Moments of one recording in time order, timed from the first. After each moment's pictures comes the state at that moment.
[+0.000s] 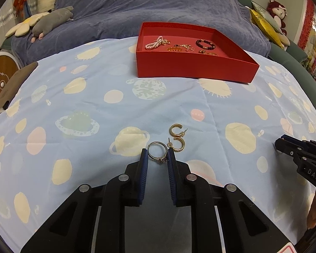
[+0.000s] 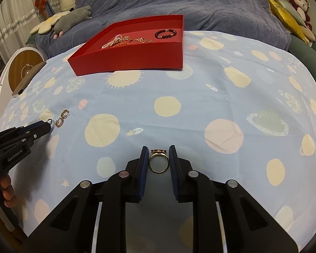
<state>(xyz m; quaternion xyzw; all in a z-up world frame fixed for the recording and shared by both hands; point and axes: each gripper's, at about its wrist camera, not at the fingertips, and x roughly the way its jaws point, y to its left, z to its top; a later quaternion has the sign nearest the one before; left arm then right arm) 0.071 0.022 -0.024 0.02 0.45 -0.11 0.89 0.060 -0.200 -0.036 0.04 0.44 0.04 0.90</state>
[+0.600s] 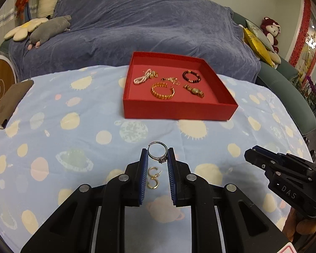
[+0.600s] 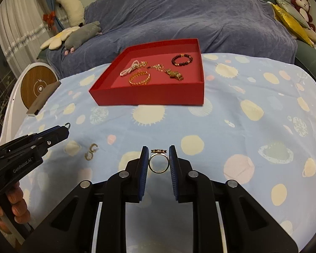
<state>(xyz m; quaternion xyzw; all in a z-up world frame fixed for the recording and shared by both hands) 0.088 0.008 0.045 -0.02 0.40 -0.14 0.90 0.085 -0.180 0.025 0.07 0.39 0.08 0.91</state>
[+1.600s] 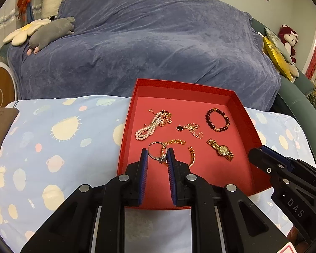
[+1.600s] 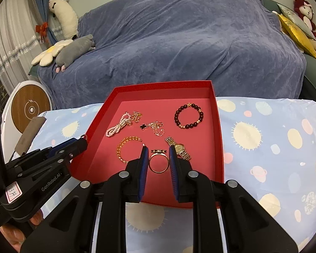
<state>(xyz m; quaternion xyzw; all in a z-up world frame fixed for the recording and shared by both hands) 0.247 -0.014 0.041 -0.02 0.41 -0.09 0.91 0.237 -0.179 0.038 0.08 0.38 0.06 0.92</state>
